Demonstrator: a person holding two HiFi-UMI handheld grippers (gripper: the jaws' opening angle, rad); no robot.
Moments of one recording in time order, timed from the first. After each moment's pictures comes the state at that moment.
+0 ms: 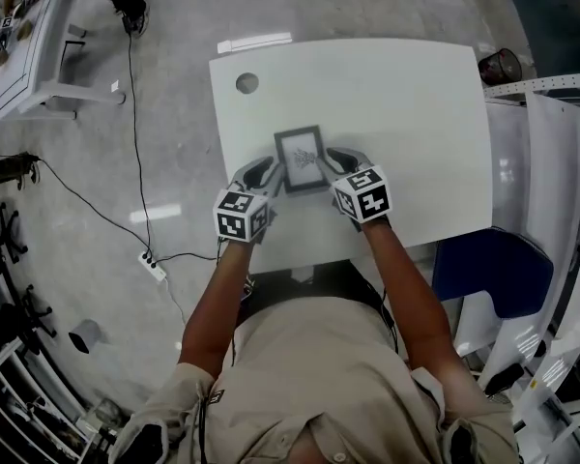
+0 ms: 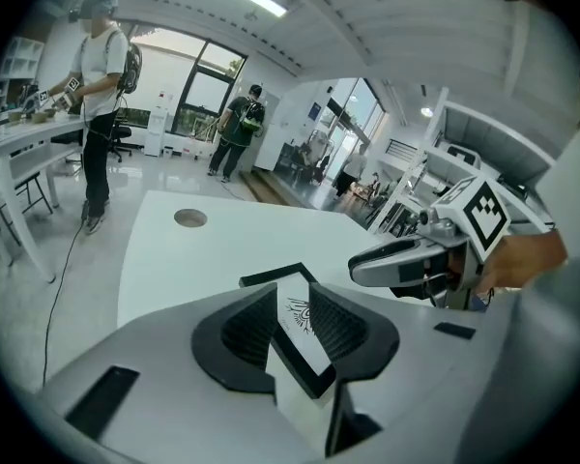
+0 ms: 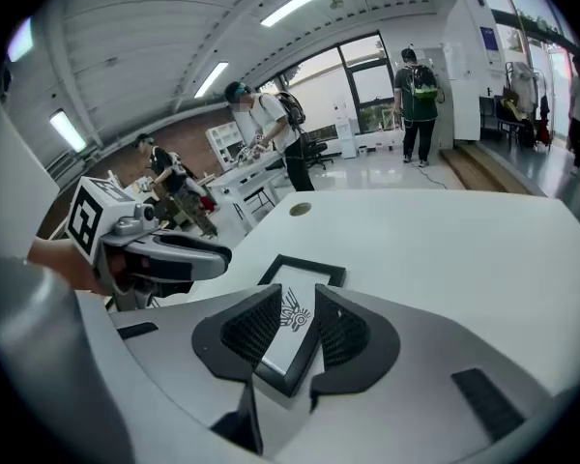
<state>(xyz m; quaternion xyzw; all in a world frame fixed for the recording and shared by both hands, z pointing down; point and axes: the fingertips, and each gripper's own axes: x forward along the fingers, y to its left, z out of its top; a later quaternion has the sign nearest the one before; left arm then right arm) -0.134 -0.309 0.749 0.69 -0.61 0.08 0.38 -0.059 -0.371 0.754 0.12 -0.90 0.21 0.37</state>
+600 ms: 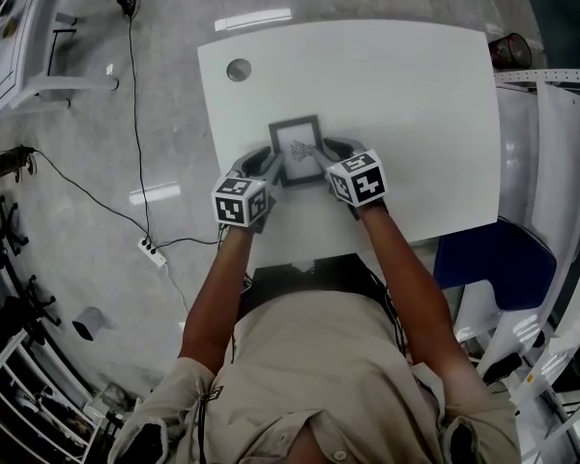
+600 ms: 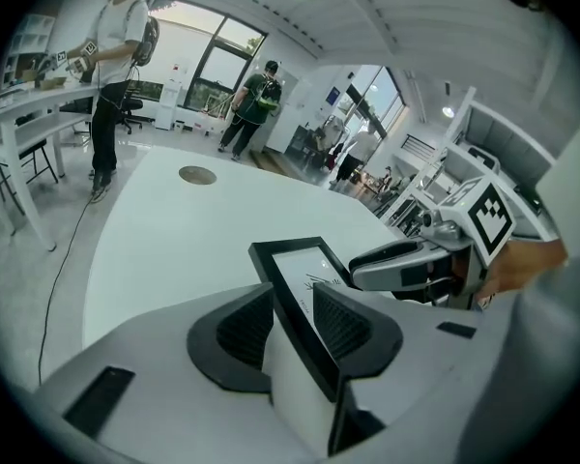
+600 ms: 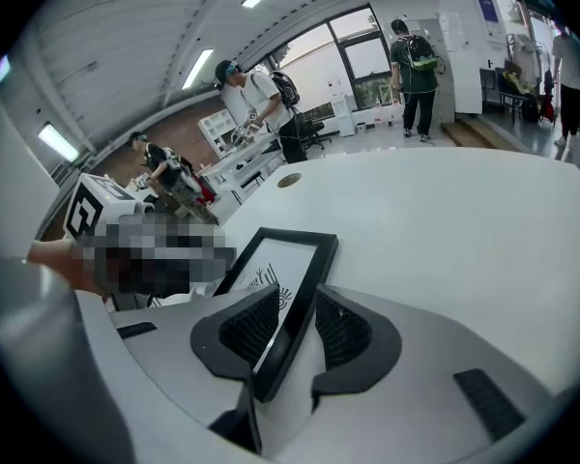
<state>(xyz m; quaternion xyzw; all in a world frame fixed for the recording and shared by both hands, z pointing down) -0.135 -0.319 0.810 0.66 -0.60 0.08 0.45 -0.061 -0.379 0.816 0.11 -0.87 0.25 0.41</state>
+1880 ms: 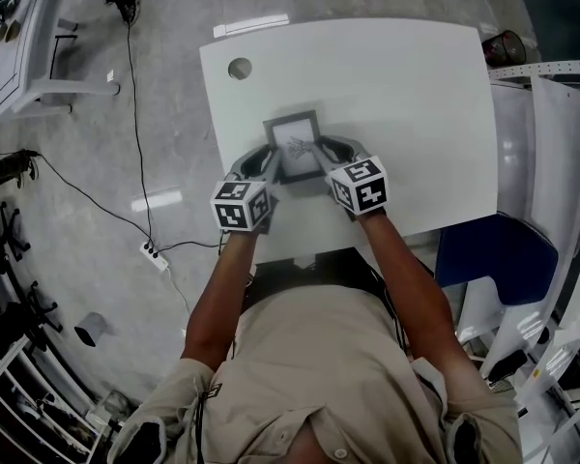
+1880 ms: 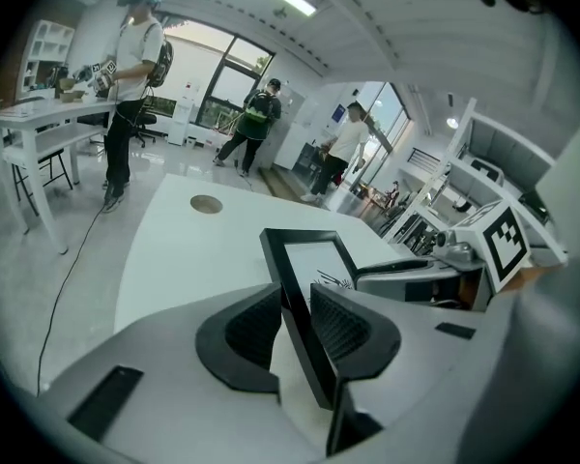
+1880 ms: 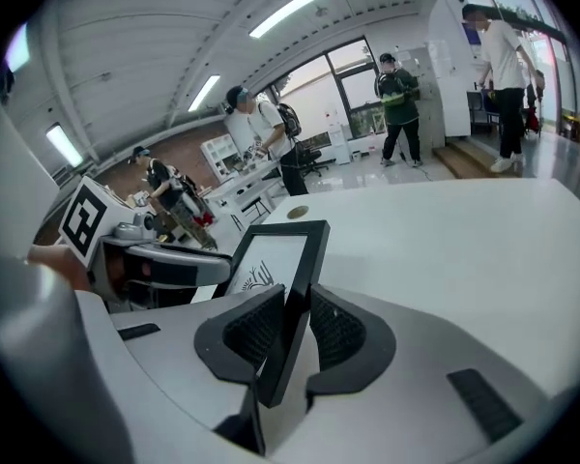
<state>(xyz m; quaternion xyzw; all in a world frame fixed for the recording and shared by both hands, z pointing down) -0.135 -0.310 0.767 0.64 -0.64 0.05 0.42 -0.060 -0.367 0.770 0.14 -0.90 0.23 0.34</state>
